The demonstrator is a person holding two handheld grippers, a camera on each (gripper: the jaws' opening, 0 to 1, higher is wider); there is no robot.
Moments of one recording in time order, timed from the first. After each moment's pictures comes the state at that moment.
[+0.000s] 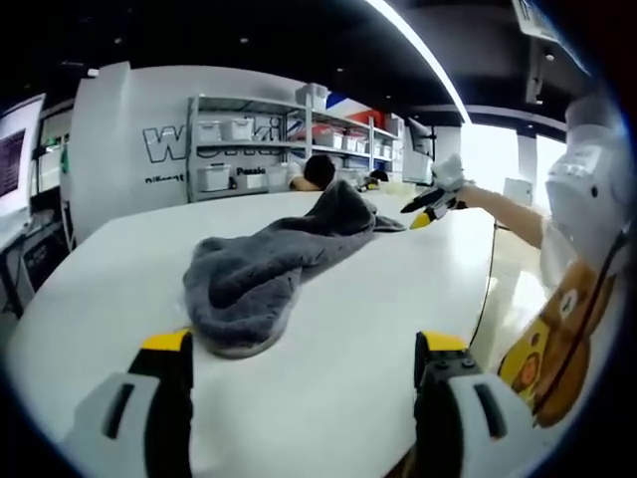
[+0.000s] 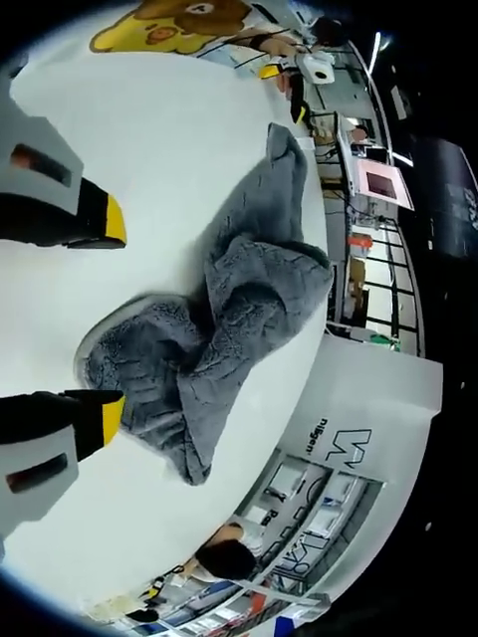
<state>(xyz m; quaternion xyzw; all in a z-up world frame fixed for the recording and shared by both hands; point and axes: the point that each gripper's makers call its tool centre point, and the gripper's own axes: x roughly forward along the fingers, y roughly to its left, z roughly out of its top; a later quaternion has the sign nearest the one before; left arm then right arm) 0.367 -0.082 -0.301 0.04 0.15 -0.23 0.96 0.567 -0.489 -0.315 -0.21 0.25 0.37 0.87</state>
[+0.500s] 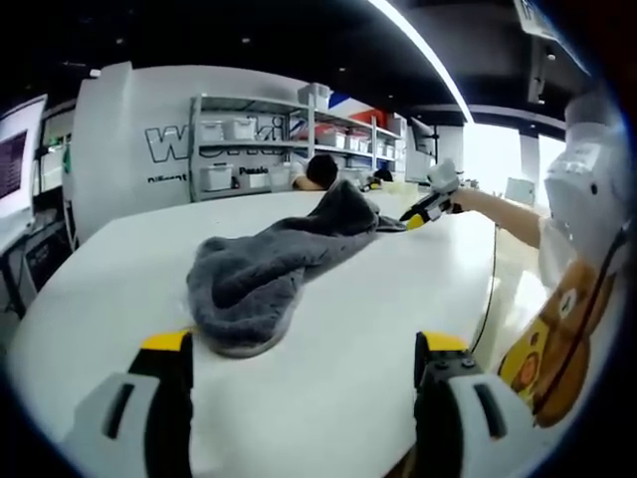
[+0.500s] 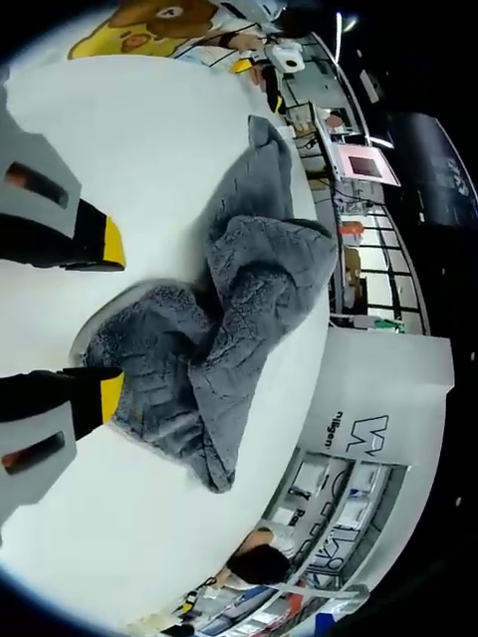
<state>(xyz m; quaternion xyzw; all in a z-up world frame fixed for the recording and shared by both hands) 0.366 -0.082 -0.299 0.04 0.15 -0.22 0.96 0.580 -0.489 -0.328 -0.16 0.27 0.37 0.87</state>
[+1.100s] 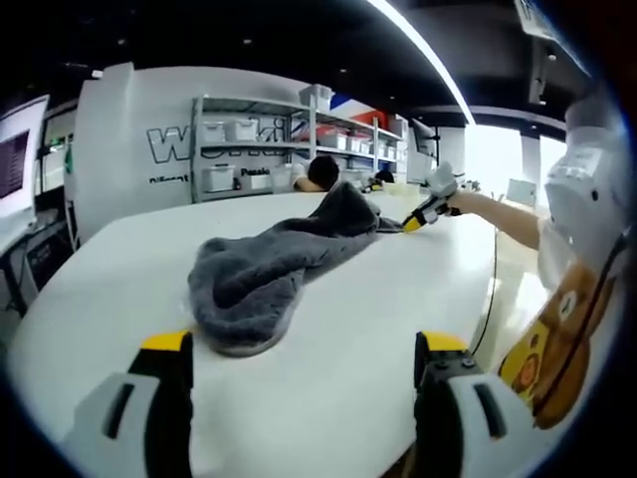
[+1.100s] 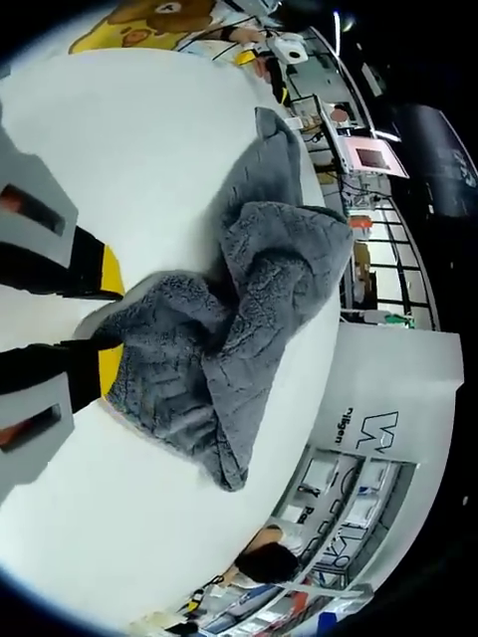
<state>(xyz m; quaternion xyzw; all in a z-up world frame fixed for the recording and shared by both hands) 0.364 -0.080 -0.299 0.04 0.15 -0.22 0.96 0.583 -0.497 -0.337 -0.17 0.29 0.36 0.87</state>
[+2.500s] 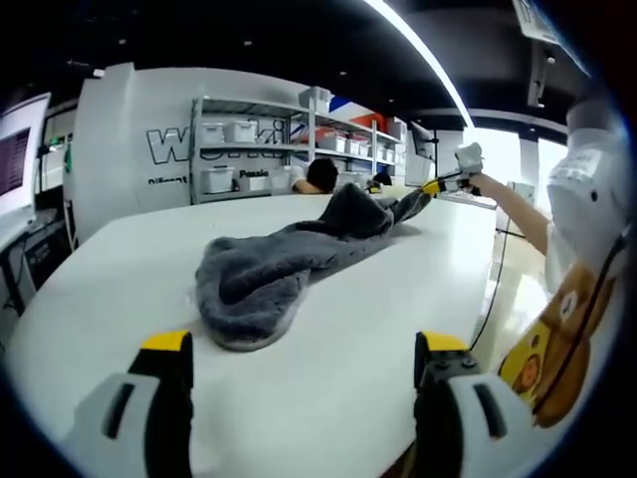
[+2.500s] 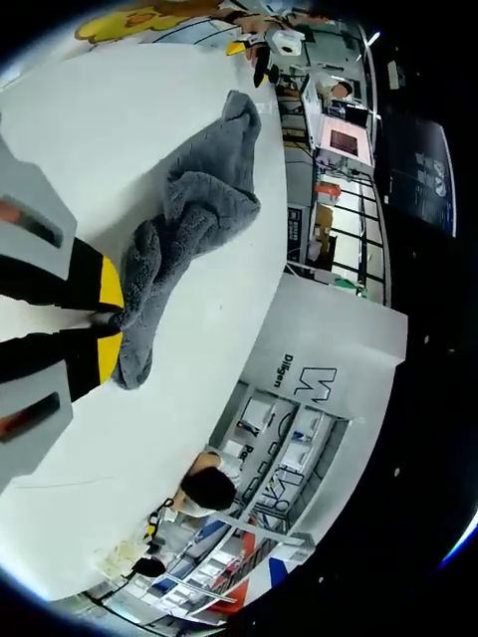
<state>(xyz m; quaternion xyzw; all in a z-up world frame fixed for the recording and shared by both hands) 0.364 -0.079 -0.299 0.03 0.14 -0.22 0.96 0.554 -0.564 -0.221 -0.20 0.15 0.25 0.93</state>
